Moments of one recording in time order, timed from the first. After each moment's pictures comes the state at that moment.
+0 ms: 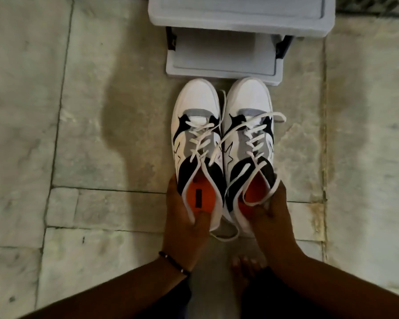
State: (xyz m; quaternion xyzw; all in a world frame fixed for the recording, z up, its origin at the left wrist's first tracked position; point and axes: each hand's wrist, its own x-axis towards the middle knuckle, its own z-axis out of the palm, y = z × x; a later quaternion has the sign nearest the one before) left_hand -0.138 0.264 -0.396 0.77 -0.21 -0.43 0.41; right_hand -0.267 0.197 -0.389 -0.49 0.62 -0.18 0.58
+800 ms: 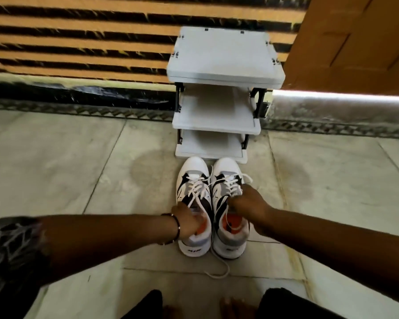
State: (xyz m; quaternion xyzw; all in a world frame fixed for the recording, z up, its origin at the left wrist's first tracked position) left_hand -0.104 0.231 -0.360 0.81 -0.41 -0.42 0.08; right_hand -0.248 0.142 -0.346 -0.61 0.58 -0.08 0.53
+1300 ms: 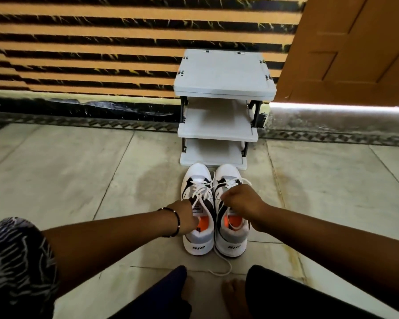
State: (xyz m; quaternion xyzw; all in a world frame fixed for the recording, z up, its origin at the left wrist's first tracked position) left_hand -0.091 0.245 -0.330 0.77 -0.52 -0.36 0.00; right_hand -0.243 0.163 -0.314 -0.66 0.54 -0.11 0.51
